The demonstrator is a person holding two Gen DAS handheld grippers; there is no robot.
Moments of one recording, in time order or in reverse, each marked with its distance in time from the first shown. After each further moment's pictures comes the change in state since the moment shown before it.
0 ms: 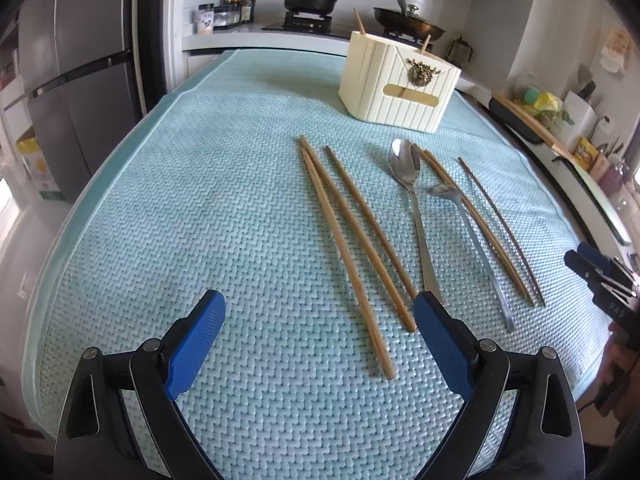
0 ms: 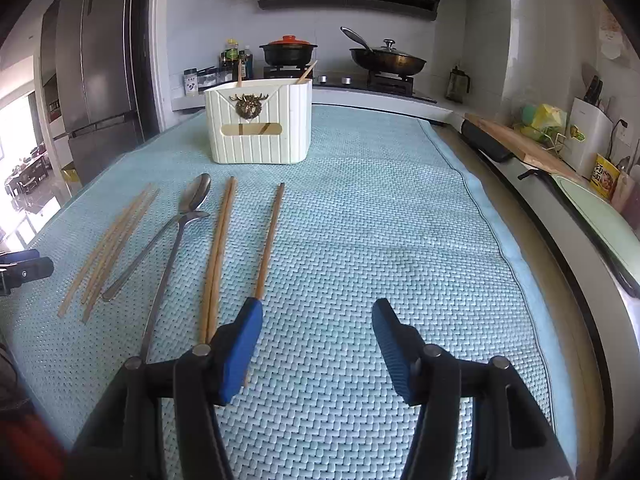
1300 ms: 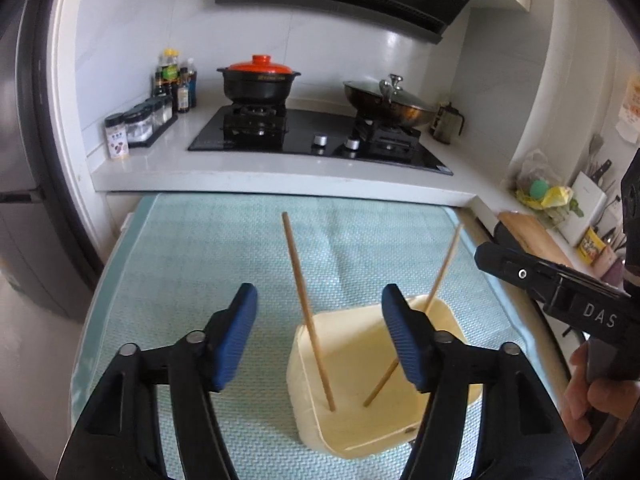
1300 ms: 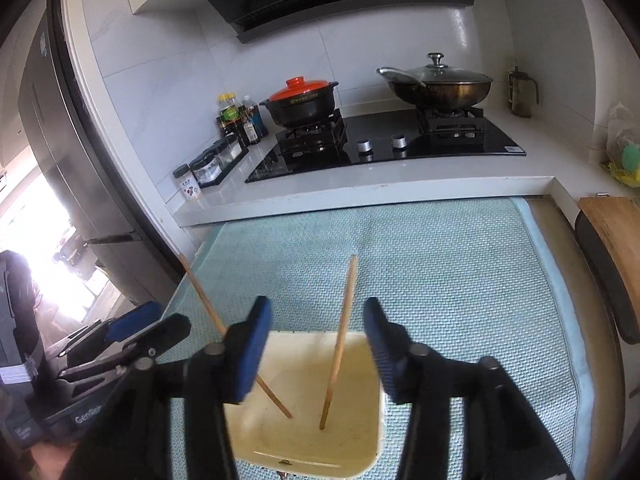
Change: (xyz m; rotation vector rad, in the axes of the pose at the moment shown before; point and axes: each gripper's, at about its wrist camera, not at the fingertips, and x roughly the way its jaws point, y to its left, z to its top) left arm 0.103 -0.052 0.351 0.071 -0.186 -0.094; right arm 0.175 -0.001 0.366 0.199 -0.025 0.228
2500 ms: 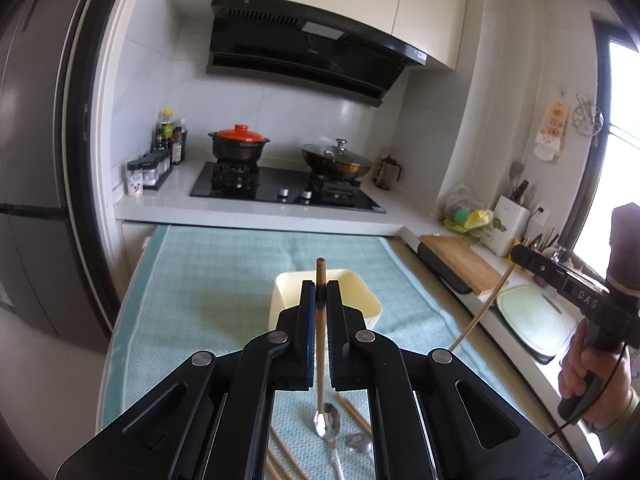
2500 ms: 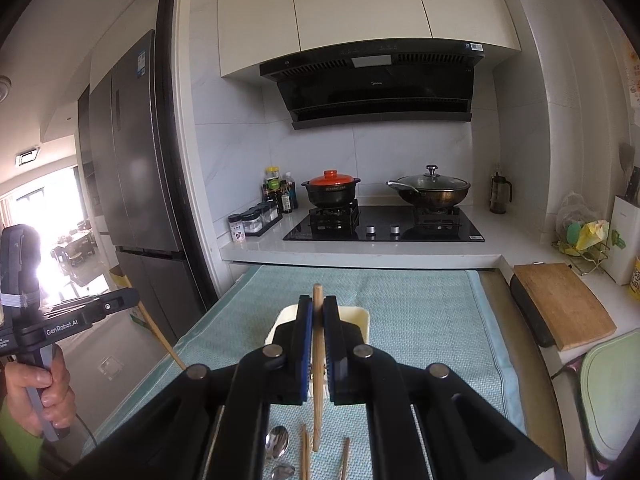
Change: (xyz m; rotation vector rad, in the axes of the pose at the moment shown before) left arm -0.220 0.007 -0.063 0.019 -0.199 -0.148; right arm -0.238 0.046 -0.093 -0.172 -0.305 0.004
